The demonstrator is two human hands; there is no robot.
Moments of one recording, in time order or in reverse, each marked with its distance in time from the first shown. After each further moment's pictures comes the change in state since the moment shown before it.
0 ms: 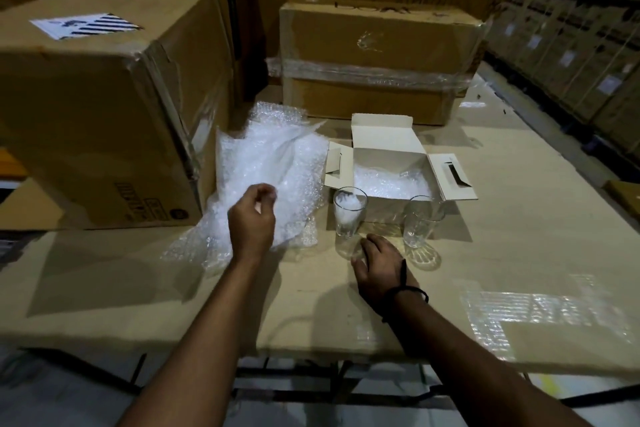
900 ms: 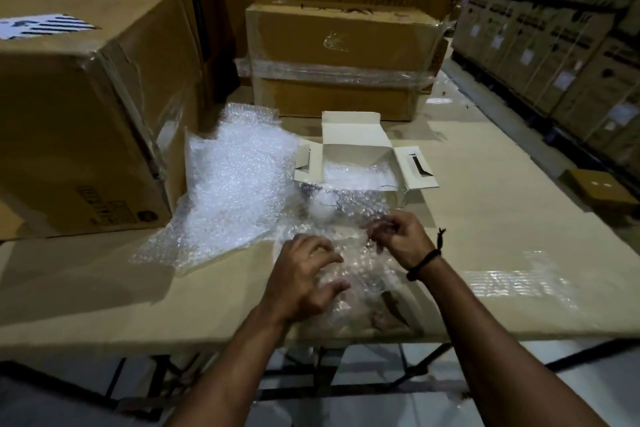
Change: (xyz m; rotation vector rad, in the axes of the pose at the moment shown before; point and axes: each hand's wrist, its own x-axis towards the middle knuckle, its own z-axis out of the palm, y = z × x) left_hand -0.108 0.024 0.034 0.200 -0.550 0.663; right_hand -0.010 0.032 -0.093 0.902 0.009 0.032
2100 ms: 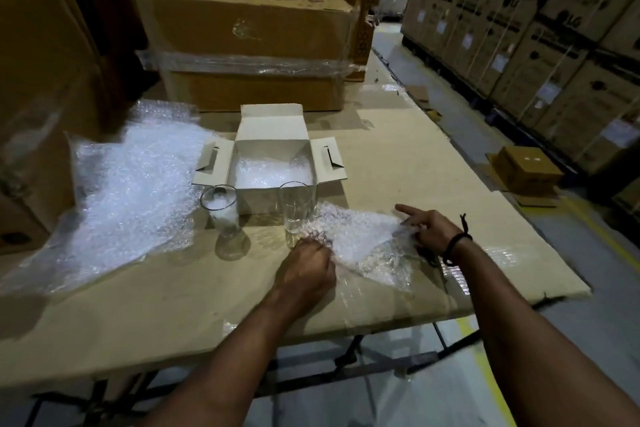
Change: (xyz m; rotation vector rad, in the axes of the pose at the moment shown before) left_hand 0.074 0.098 0.129 0.111 -0.359 -0.162; right_hand -0.010 0.079 -0.232 -0.499 -0.094 0.217
